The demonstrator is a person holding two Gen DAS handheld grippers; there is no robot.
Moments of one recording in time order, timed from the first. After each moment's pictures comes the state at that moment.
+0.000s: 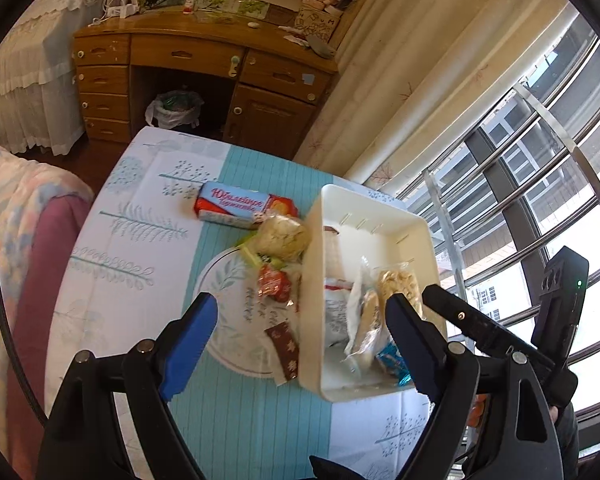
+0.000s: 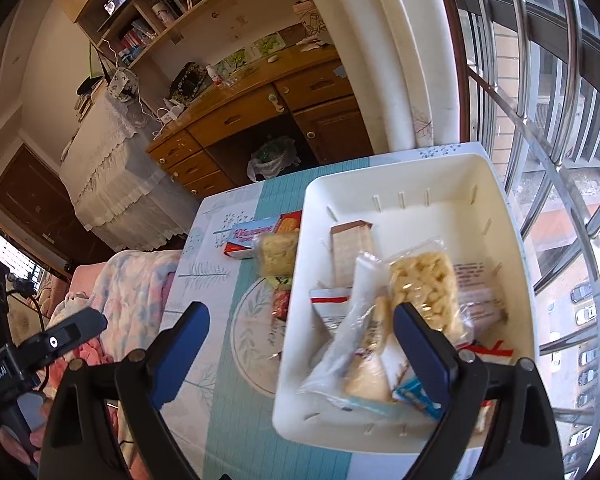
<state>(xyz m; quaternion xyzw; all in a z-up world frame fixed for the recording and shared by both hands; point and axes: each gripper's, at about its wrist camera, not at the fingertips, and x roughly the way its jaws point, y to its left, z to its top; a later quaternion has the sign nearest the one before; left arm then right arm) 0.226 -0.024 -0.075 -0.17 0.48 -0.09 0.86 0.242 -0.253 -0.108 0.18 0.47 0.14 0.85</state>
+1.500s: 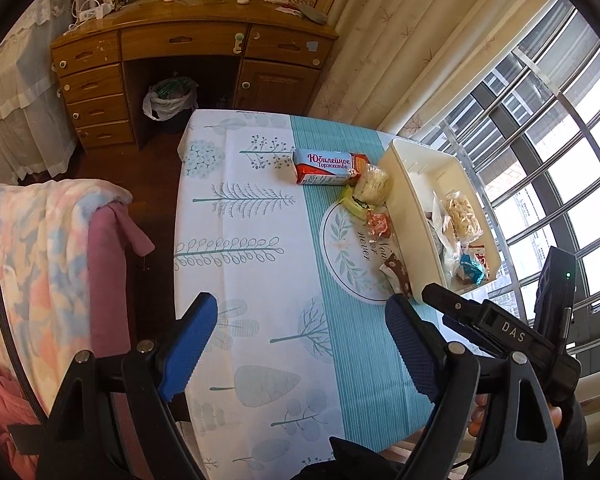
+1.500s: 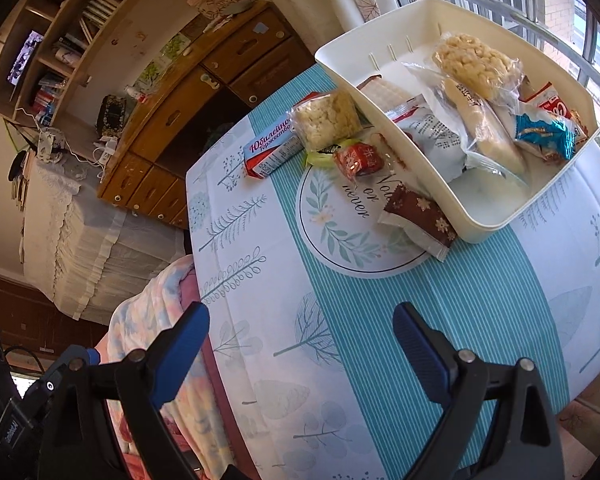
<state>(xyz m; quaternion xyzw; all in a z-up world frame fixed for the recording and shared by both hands) 0.203 0.162 -0.092 -0.08 0.53 -0.16 0.83 0.157 -0.079 -0.156 0.34 0.51 -0.03 0.79</state>
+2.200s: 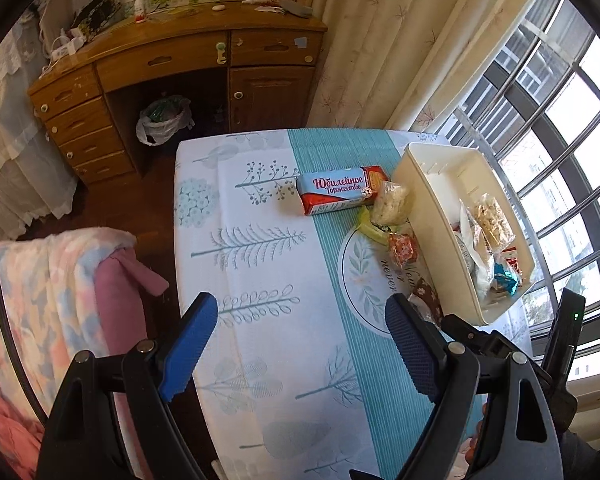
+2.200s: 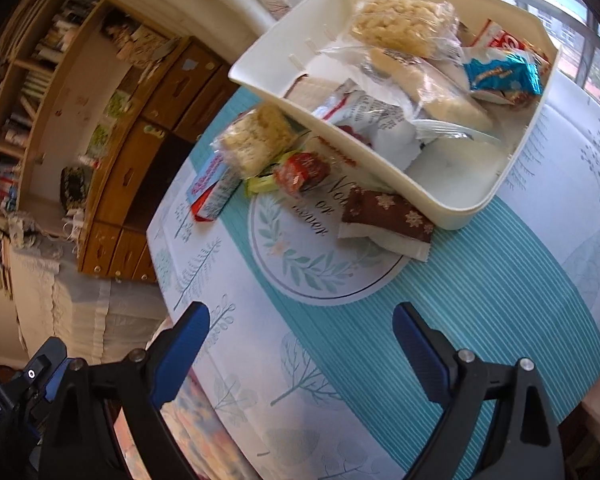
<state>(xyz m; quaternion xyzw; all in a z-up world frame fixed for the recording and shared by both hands) 0.287 0.119 -0.103 0.00 0.53 -0.16 0.83 0.168 -0.106 -0.203 0.43 0.48 -0.13 0.75</state>
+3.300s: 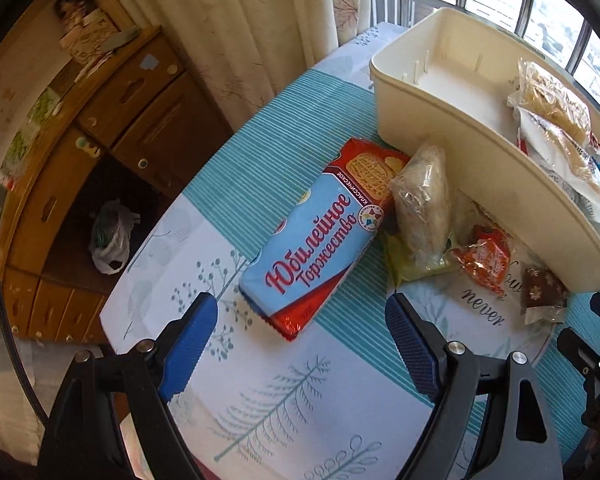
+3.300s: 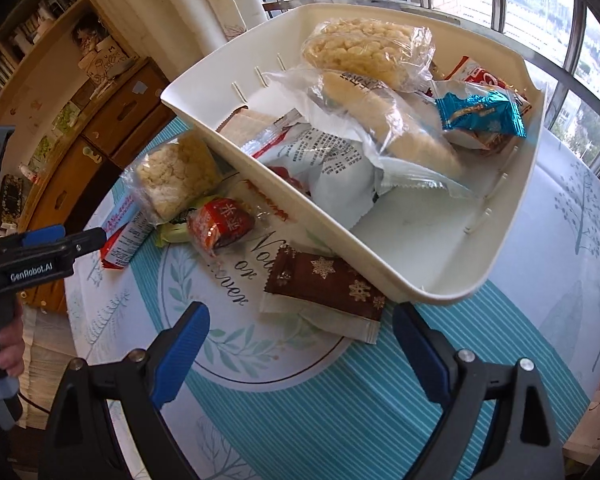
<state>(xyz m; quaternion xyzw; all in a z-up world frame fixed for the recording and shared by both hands) 0.431 -0.033 -0.231 0.32 0.49 -0.30 0.75 0.195 -0.114 -0.249 0.32 0.46 -0.26 0.79</state>
